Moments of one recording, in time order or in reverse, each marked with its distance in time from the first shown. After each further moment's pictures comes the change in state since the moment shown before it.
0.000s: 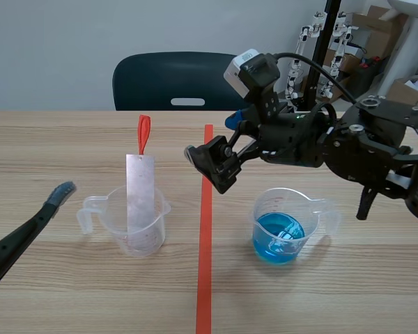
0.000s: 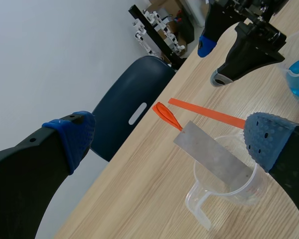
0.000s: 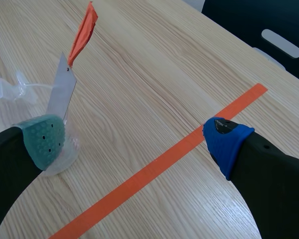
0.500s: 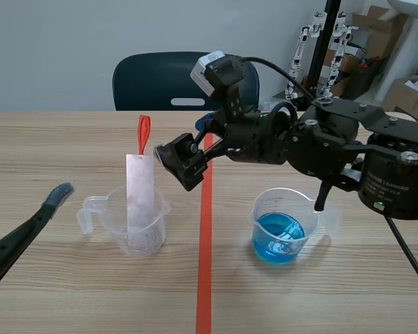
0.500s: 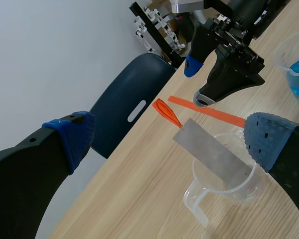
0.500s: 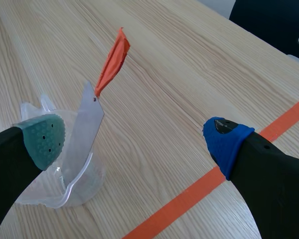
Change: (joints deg) left arm 0.0 0.0 0.0 -1.2 -1.0 0.0 -0.1; right arm 5.1 -7.2 -5.3 -7.1 4.0 1.3 0.5
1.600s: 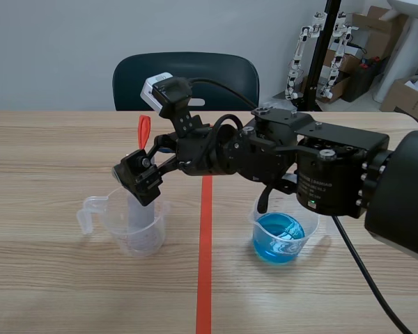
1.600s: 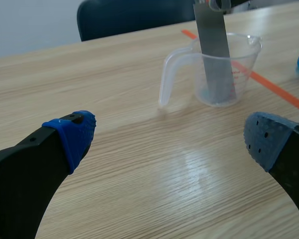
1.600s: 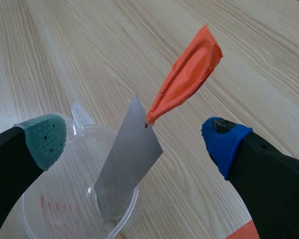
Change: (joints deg) left arm -12.3 11.9 1.9 -61.0 -6.9 -15.6 -44.0; right arm 4.2 -11.5 -5.6 -11.5 1.6 1.3 -2.2
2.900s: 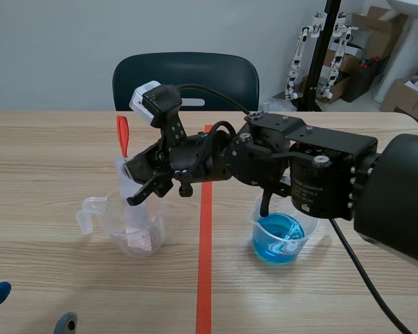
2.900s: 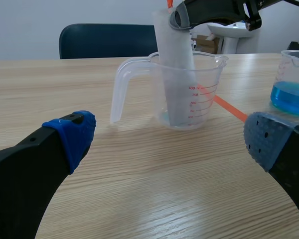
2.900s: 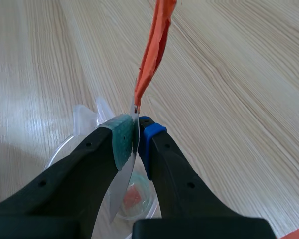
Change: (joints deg) left arm -18.9 11.4 6.7 -24.5 12.4 5.7 -17.2; right arm 0.1 -1.6 0.0 -3.0 -3.9 7.5 2.7
